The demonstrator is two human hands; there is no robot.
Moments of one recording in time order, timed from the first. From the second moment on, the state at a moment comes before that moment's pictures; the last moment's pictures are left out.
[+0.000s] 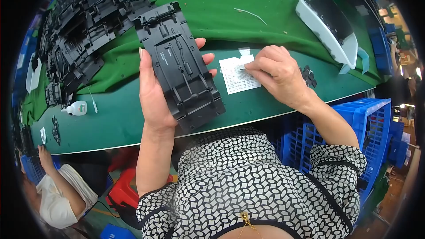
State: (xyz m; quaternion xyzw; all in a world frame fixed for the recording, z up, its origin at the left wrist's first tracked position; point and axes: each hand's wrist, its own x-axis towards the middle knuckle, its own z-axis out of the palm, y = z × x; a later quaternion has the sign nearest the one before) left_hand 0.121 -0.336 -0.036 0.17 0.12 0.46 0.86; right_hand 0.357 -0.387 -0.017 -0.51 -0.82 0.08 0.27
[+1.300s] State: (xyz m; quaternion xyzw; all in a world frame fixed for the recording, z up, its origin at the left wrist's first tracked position) left_hand 0.123 -0.337 -0.025 0.21 0.16 0.48 0.84; right_hand 0.311 -0.404 0.006 -0.32 -0.89 -0.09 0.31
